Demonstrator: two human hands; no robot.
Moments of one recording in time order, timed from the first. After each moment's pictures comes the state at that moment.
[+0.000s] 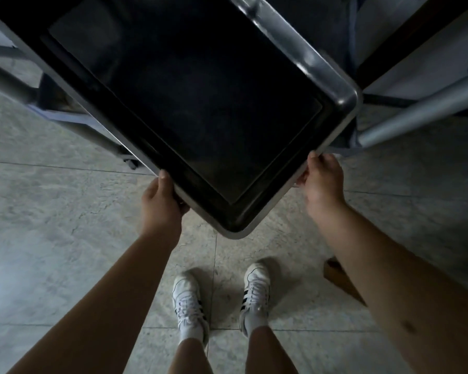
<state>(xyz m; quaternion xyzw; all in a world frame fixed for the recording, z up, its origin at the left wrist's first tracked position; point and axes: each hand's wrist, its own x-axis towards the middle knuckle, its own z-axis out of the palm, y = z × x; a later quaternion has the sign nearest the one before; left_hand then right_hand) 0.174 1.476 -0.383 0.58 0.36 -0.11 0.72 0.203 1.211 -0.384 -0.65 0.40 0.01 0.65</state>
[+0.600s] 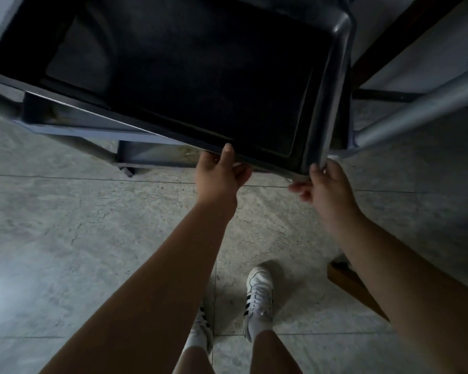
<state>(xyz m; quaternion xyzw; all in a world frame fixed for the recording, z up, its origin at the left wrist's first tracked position) 0.231 1.370 -0.369 0.48 0.33 -0.17 0.79 0.186 1.189 -0.373 -0.72 0.34 0.10 0.60</state>
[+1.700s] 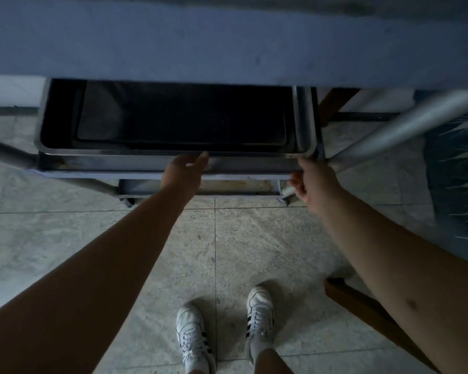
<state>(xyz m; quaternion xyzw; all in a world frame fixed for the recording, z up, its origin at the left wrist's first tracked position) 0.300 1.416 -0.337 0.81 0.21 -0.28 0.48 0.263 1.161 -0.356 -0.59 0.51 0.09 0.62</state>
